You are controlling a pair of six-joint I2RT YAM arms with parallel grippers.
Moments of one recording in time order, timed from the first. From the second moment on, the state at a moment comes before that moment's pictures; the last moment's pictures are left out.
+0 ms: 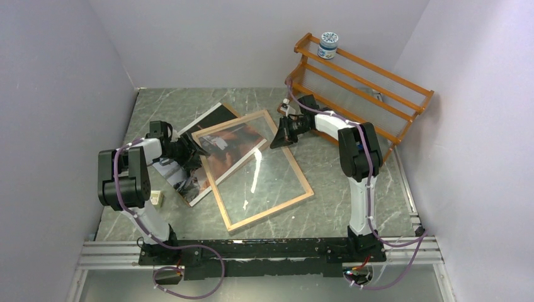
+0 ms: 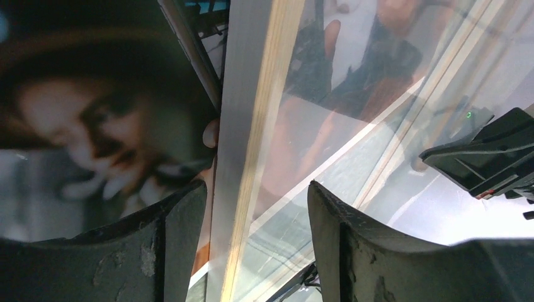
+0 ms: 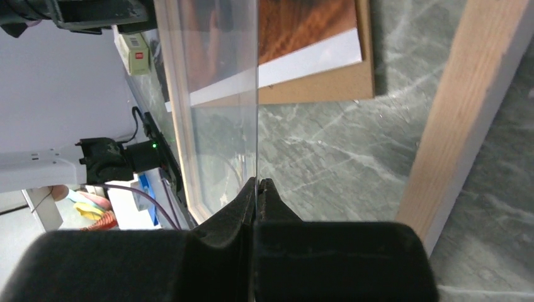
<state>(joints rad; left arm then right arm) 0.13 1.74 0.94 -0.32 0.60 -0.64 0.30 2.18 1.58 -0.48 -0.92 0.27</state>
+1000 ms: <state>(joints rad) 0.12 1.77 0.97 -0.33 0.59 -0.62 0.30 2.06 1.34 -0.15 -0.93 0.37</state>
